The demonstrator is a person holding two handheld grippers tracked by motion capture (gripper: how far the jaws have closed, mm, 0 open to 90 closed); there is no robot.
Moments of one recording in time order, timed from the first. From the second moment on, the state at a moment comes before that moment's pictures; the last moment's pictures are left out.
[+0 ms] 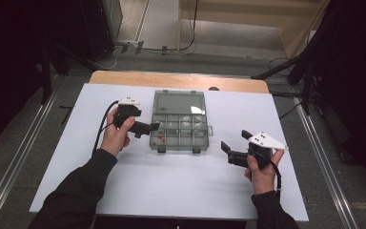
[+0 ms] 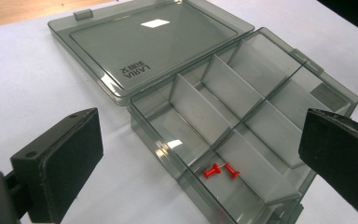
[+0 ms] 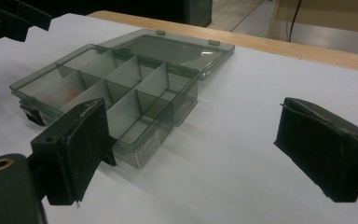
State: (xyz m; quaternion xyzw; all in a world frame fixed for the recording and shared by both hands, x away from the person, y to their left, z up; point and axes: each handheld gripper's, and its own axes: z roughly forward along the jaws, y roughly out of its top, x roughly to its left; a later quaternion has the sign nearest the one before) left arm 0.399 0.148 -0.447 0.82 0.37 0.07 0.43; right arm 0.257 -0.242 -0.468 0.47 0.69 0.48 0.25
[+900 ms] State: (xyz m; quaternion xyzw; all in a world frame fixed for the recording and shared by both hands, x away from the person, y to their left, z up) left arm 0.425 0.144 -0.462 0.81 0.41 0.07 0.42; right arm 0.348 -0.217 -0.461 0.48 0.71 0.47 0.20
